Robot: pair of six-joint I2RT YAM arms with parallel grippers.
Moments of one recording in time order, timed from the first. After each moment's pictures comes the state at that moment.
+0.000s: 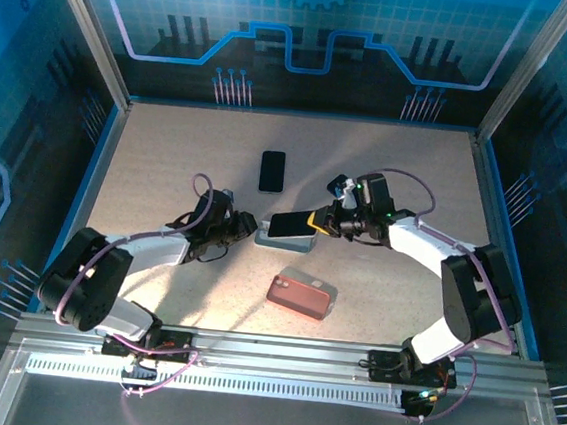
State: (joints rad) left arm -0.41 1.45 0.55 0.16 0.19 -0.97; right arm 0.39 1.58 0.87 -0.12 -0.68 0.78
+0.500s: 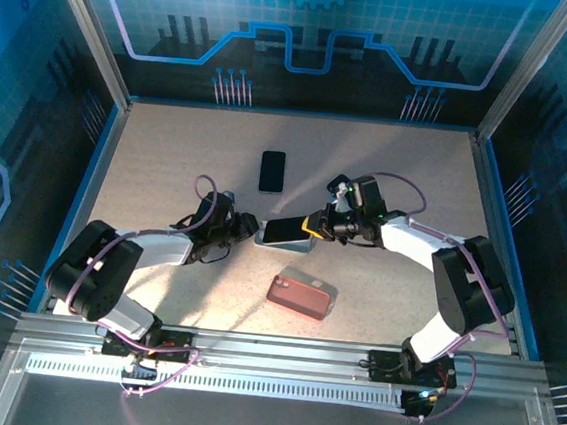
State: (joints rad) left arm -0.41 1.51 0.53 0.26 0.19 -0.98; right arm 0.43 1.63 0.87 -0.09 -0.68 0.82
